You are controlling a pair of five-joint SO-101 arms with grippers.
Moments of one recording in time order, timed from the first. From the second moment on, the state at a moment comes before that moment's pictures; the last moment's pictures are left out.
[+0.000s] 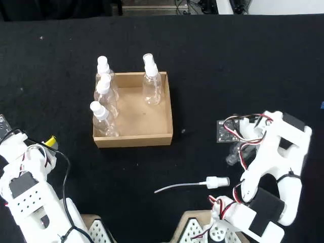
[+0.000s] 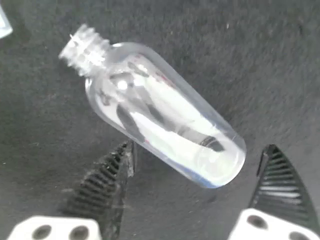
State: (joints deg) left arm -41.7 -67.8 77.5 47.3 0.0; right arm 32.4 -11.3 39.0 58.8 118.8
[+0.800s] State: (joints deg) left arm -41.7 -67.8 77.5 46.9 0.0; right arm 37.0 -12.2 40.7 58.7 80.3
